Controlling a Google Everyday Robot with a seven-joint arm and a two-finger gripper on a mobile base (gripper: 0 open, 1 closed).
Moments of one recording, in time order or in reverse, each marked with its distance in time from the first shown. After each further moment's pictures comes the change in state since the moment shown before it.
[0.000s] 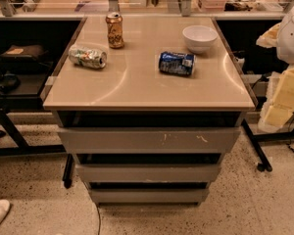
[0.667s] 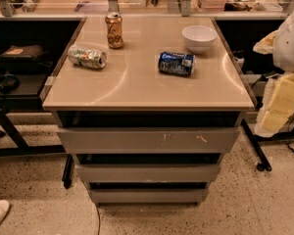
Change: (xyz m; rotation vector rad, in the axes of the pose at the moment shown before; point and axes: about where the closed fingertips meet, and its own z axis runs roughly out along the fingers) arm 0.001 0.003 0.012 -0.014 -0.014 0.002
